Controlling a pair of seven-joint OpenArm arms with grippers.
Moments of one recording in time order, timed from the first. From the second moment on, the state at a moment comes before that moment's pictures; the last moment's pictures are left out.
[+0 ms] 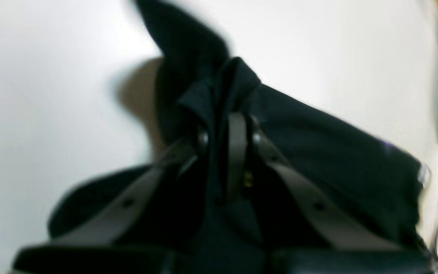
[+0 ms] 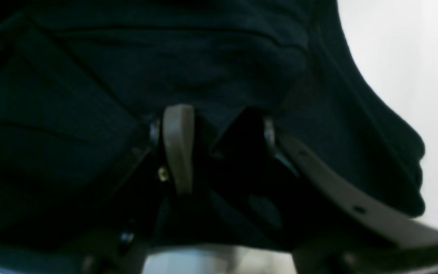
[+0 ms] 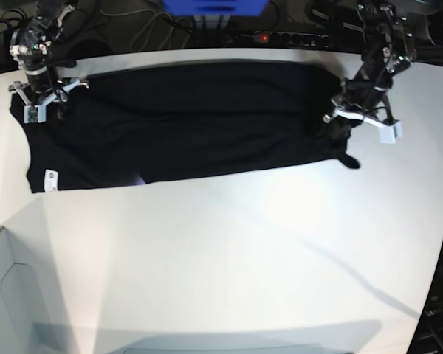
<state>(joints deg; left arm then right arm) 30.0 -15.2 -17.2 116.3 -53.2 7.3 44.6 -21.6 -1.7 43.4 95.1 -2.3 39.0 -24.1</state>
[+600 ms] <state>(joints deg) 19.4 -5.8 25.5 115.3 -18.9 8.4 45.1 -21.6 -1.7 43.4 95.2 -2.5 39.0 -24.1</state>
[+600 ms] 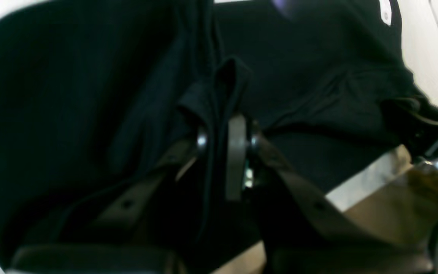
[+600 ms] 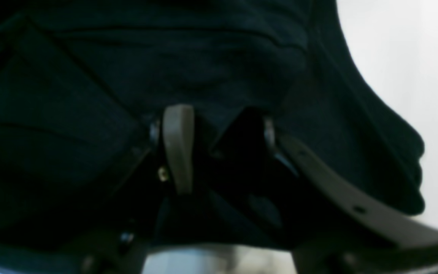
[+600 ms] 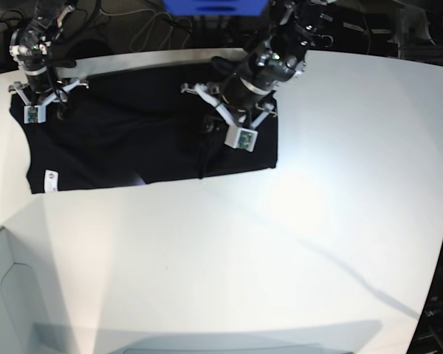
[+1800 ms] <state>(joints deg) 3.3 2.0 37.7 95.5 -16.8 8.4 45.4 -21.6 -1.7 43.4 95.2 -2.5 39.0 -24.1</state>
